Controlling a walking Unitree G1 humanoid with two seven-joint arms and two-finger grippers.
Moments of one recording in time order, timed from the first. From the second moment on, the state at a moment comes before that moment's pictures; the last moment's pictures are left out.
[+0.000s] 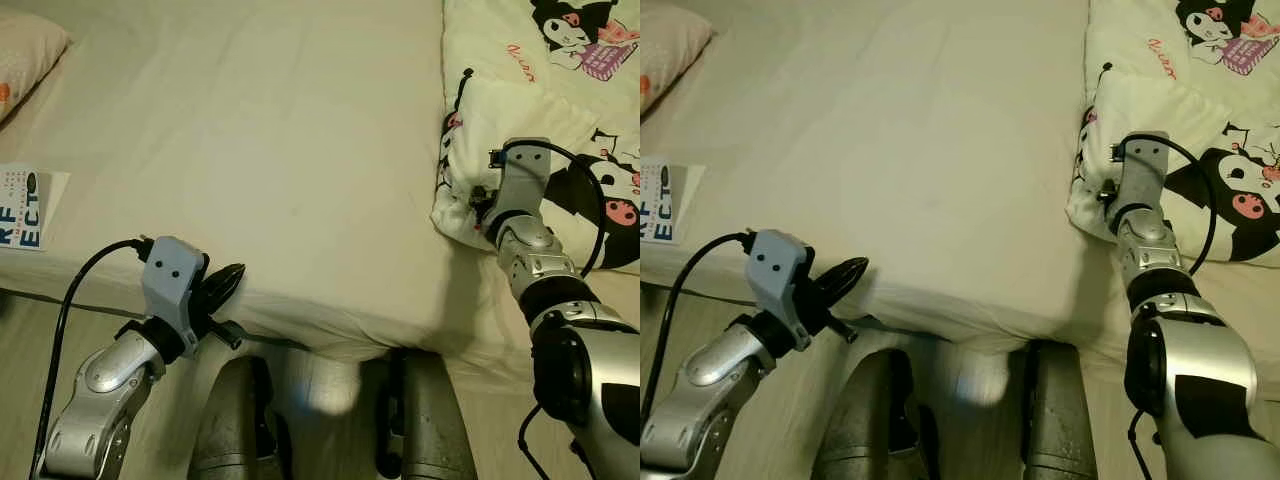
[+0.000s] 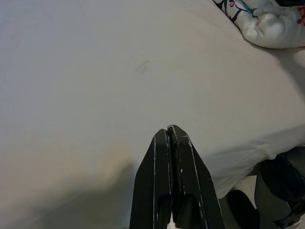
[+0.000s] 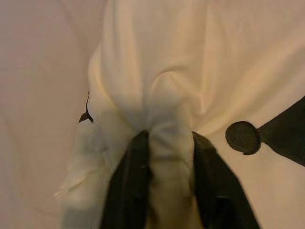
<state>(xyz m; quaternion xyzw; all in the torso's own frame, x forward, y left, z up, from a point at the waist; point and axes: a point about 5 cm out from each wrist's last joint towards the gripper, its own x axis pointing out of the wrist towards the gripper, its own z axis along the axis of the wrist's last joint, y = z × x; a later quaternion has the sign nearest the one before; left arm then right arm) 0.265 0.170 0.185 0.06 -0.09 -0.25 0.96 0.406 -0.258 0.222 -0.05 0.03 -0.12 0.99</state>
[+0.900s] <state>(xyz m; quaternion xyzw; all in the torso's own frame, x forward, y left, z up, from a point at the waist) 0.279 0.170 0.184 0.06 -0.10 -0.24 0.96 0.418 -0.203 0.240 -0.07 -0.05 -0.04 1.00</state>
